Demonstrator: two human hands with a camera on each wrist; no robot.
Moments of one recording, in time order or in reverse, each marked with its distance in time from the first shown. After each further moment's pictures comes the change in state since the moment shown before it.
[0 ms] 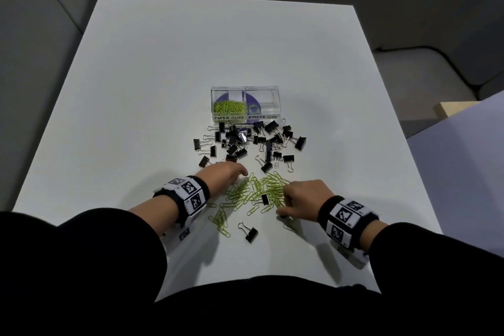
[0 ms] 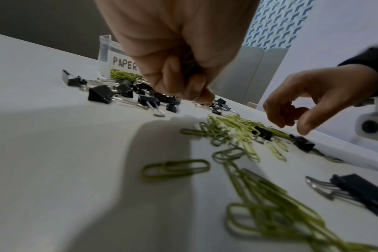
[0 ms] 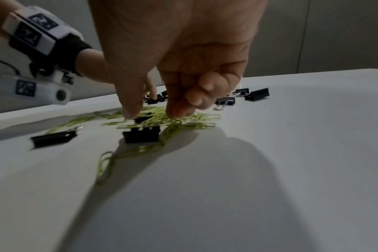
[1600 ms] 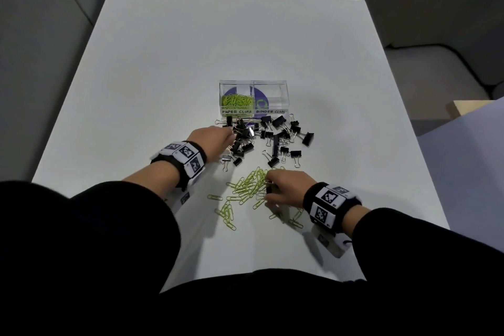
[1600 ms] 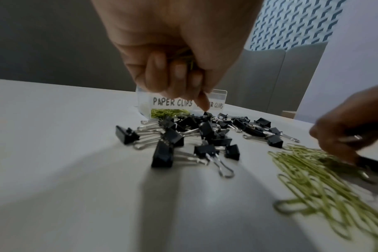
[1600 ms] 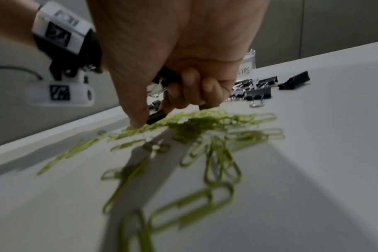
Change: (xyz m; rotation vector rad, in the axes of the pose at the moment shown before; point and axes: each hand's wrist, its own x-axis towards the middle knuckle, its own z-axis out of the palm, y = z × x) left_hand 0.010 -0.017 -0.049 0.181 0.190 -0.147; right_hand 0.030 -0.025 -0.007 0.206 0.003 -0.082
